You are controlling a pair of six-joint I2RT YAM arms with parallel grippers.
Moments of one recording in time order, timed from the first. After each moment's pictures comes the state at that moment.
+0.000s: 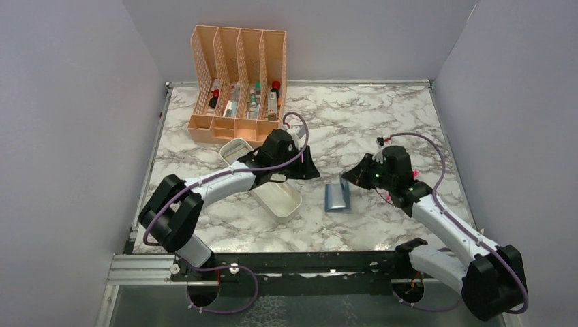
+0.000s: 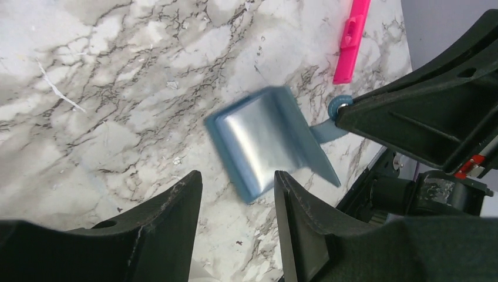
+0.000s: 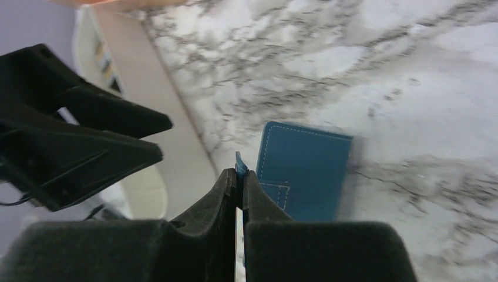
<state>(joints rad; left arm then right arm) -0.72 1.57 0.93 0.04 0.34 -0.63 0.35 1.00 0.55 -0.17 -0.21 0.66</state>
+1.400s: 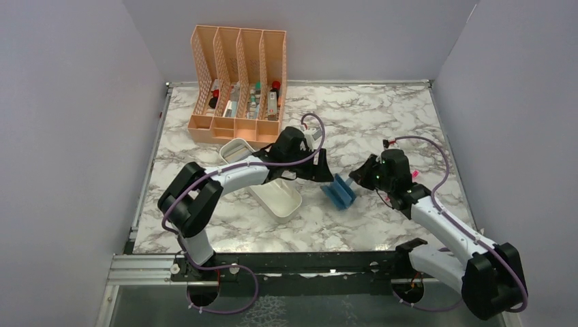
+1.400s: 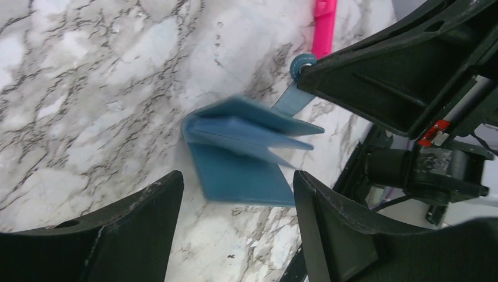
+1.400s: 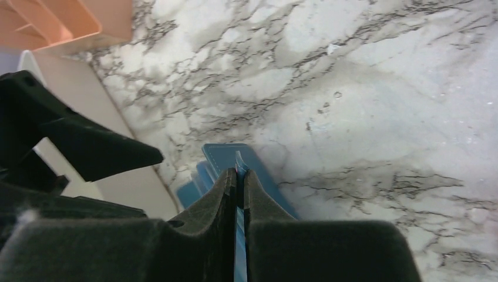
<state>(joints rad) -0.75 1.72 1.05 0.04 0.46 -0.54 0.35 1.02 0.51 -0.11 -0.04 0.67</state>
